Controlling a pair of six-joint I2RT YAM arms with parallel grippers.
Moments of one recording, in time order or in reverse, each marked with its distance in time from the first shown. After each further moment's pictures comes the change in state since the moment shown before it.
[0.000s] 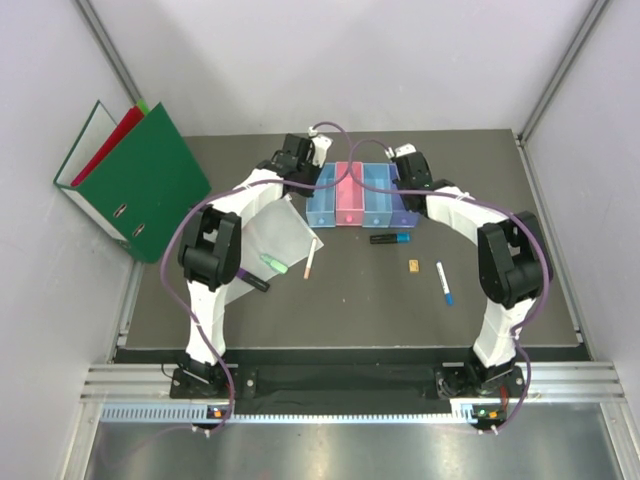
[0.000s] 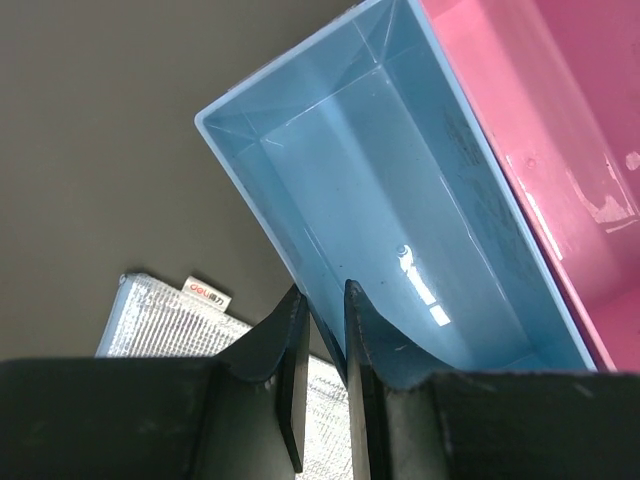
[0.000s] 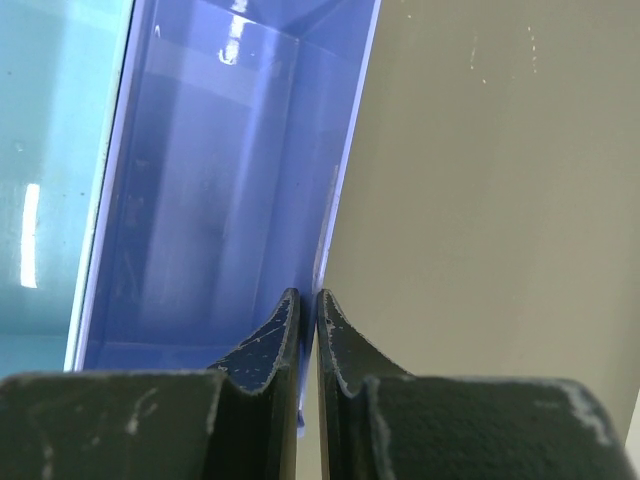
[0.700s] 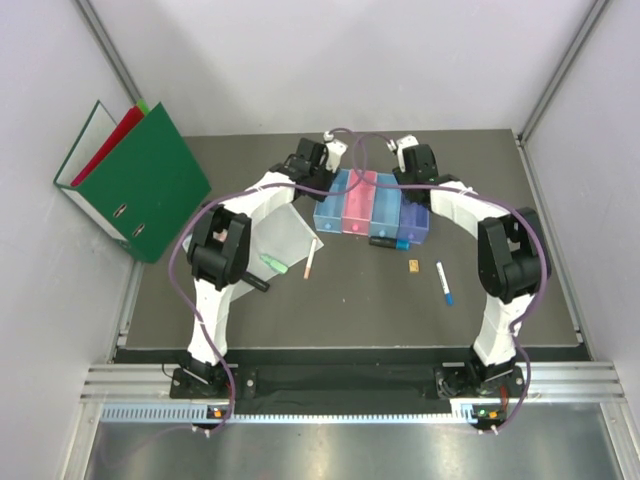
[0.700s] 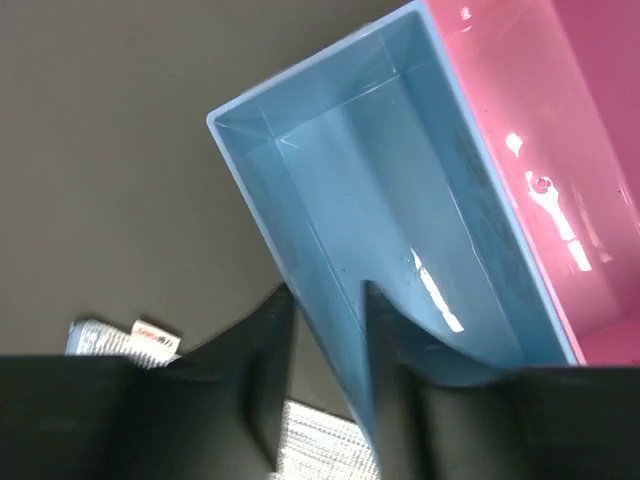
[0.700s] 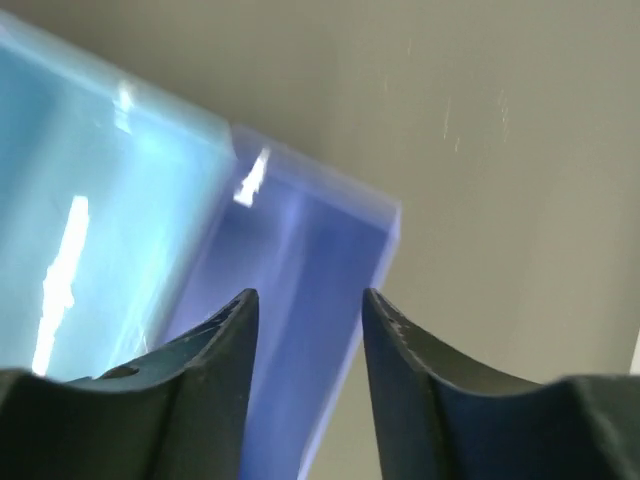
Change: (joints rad) left arm -0.053 0.044 0.028 0.028 -0.004 0.024; right arm -0.054 0.041 0.043 0.061 -0.058 -0.093
